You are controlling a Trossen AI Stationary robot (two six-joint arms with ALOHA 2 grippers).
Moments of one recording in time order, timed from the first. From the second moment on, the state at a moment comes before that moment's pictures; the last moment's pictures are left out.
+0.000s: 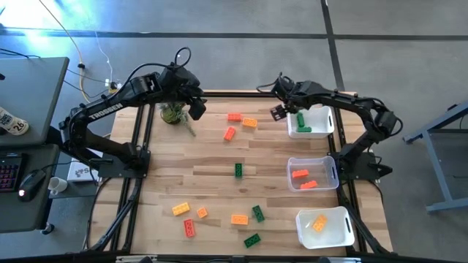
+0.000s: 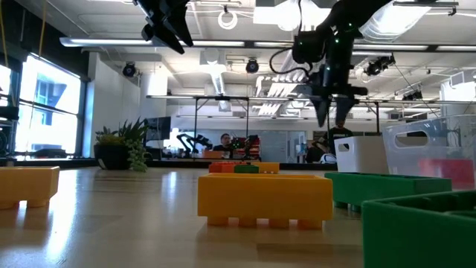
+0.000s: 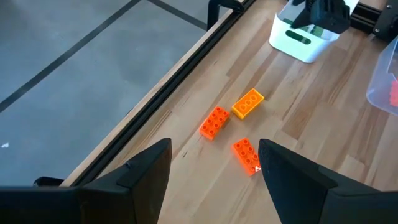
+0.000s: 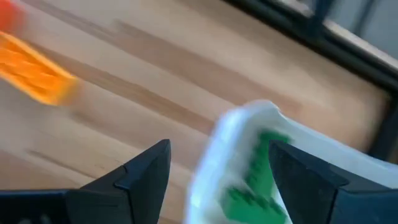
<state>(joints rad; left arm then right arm) 0.59 1.30 1.39 -0.85 -0.13 -0.09 -0.59 1.58 1.23 -0.95 0.24 0.47</state>
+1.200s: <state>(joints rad) 0.59 1.30 1.39 -0.85 -0.13 -0.09 -0.51 1.78 1.52 -0.53 -0.03 0.01</state>
